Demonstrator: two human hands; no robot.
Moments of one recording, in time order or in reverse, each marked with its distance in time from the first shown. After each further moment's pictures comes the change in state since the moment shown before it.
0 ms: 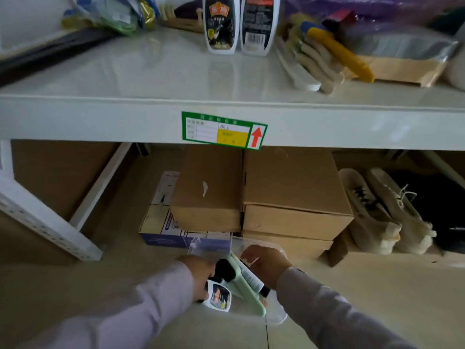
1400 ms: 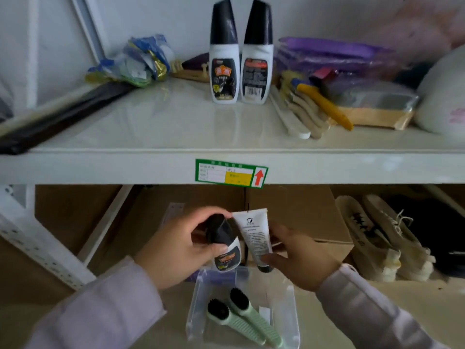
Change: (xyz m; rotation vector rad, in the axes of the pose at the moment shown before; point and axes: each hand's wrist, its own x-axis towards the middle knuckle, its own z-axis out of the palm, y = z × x) left_hand -0.106 -0.029 -0.099 -0.913 0.767 0.303; right_hand -0.058 -0.073 -0.114 0.086 0.188 -0.246
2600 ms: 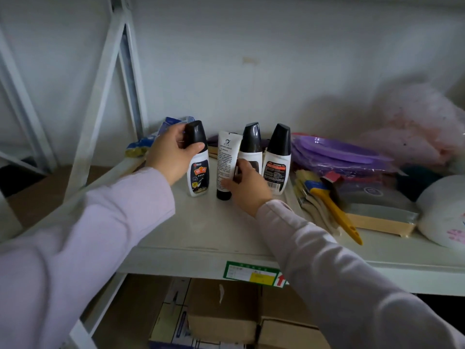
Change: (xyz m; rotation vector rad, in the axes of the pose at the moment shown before) left_hand 0.156 0.086 -0.188 -0.049 0.668 0.041; right_hand 0.172 -0.185 -0.098 0.138 0.372 -0.064
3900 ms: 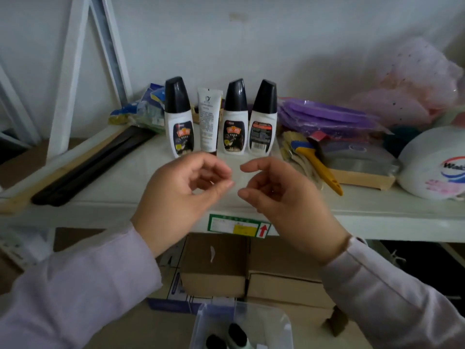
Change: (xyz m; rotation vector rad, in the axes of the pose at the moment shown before) left_hand -0.150 0.021 0.007 -0.212 -0.271 0.286; right_hand -0.136 0.018 -0.061 0.117 -0.027 -0.260
